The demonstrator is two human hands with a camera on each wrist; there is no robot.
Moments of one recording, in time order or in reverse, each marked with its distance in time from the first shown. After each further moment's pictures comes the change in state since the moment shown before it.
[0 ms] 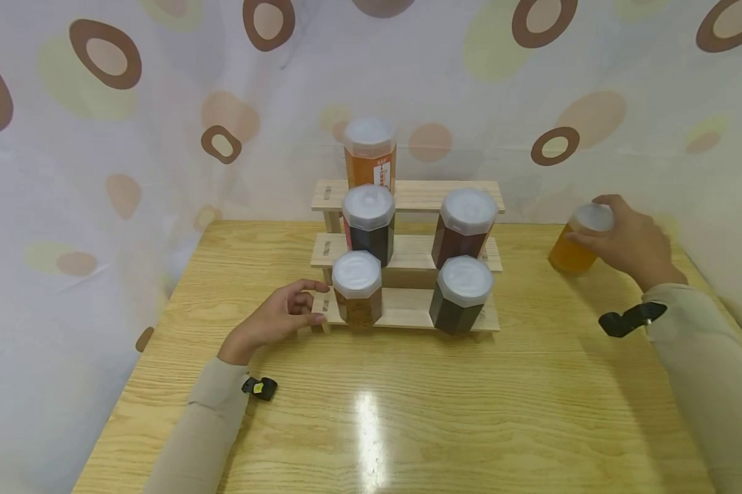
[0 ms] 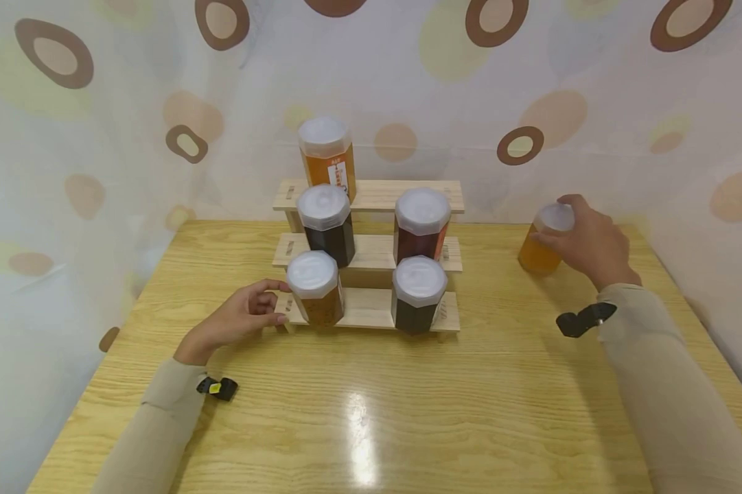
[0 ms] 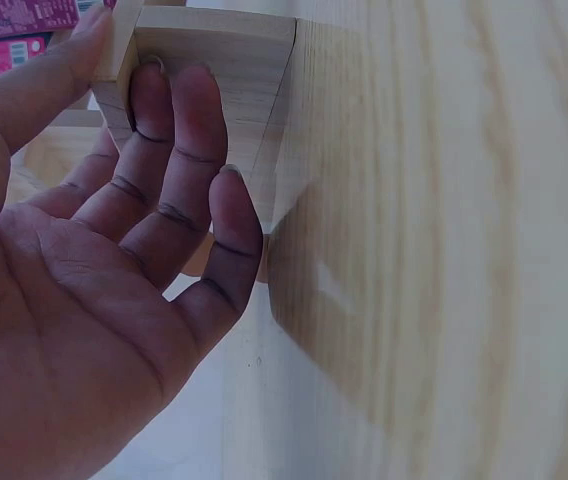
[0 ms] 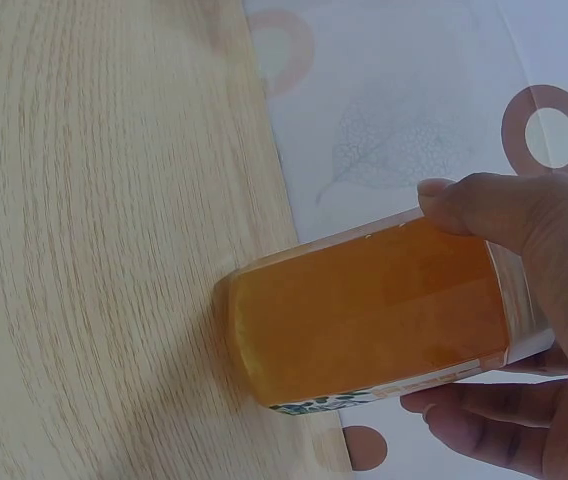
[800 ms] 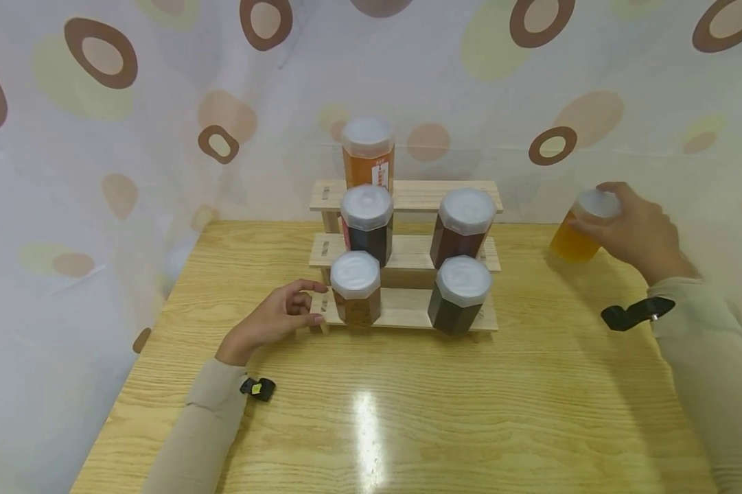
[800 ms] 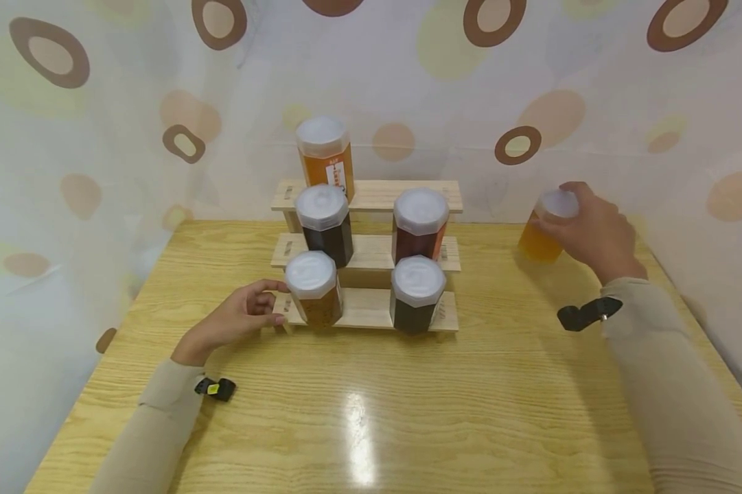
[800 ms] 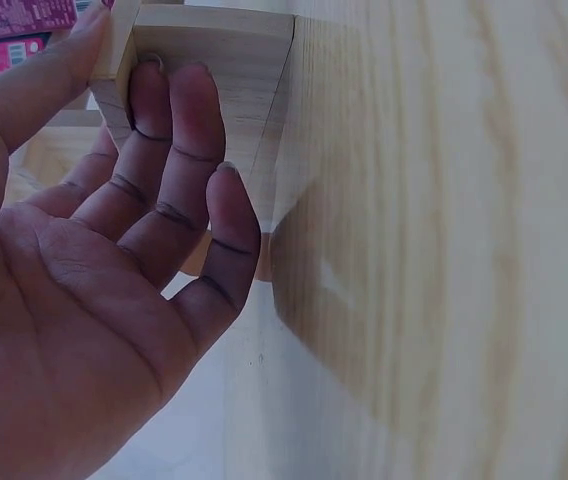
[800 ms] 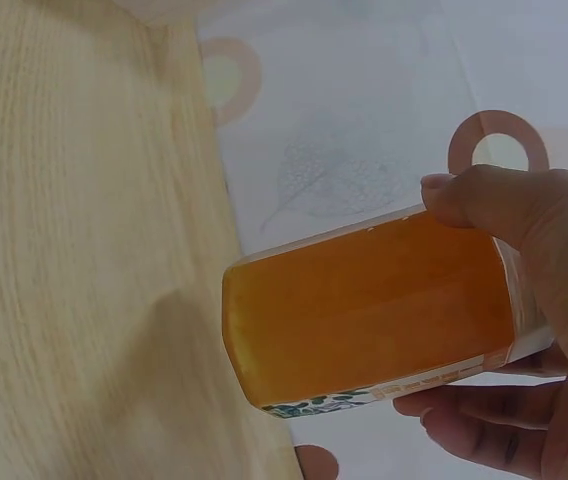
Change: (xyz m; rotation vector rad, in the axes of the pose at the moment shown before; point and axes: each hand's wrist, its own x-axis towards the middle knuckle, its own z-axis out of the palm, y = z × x) left_hand 0.001 -0.001 -0.001 -0.022 -0.011 0.007; right_hand -0.002 -0.015 -0.018 0.041 0.053 -0.005
